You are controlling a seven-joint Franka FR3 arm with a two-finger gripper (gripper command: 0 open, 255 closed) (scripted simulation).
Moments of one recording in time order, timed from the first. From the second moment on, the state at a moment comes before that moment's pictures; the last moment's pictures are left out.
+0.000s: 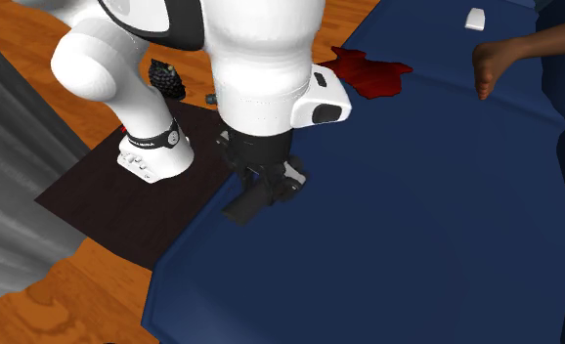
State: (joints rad) arm 0.41 -0.42 -0.72 -2.47 -0.32 2.02 -1.45
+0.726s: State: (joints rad) arm 0.59 -0.15 -0.65 -2.27 -0.10 2.04 -1.35
